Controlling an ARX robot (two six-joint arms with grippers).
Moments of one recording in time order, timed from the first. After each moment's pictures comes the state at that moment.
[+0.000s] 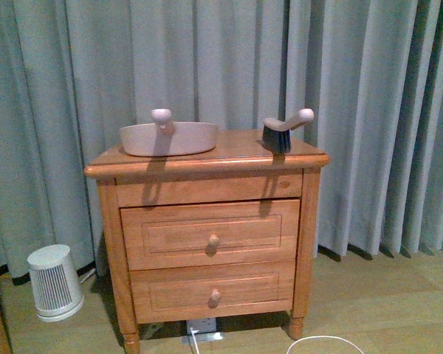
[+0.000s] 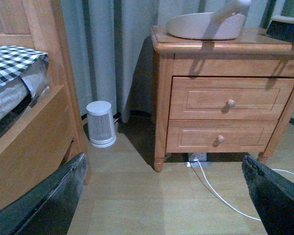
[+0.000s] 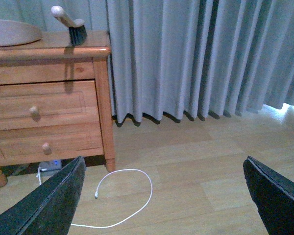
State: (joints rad) left arm 0.00 0.00 0.01 0.00 0.00 0.00; right arm 0.00 0.00 0.02 0.00 0.00 0.00
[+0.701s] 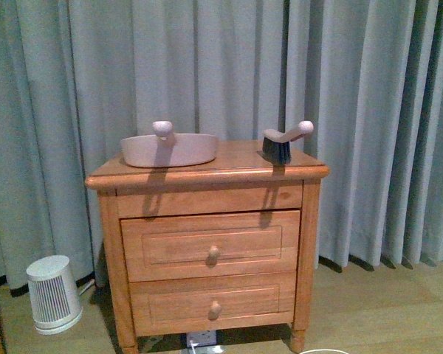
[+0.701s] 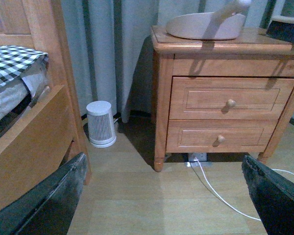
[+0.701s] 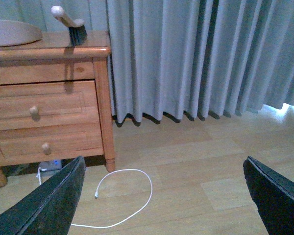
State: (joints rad) left arm 0.00 0.00 0.01 0.00 0.00 0.00; right arm 0.00 0.00 0.02 0.00 0.00 0.00
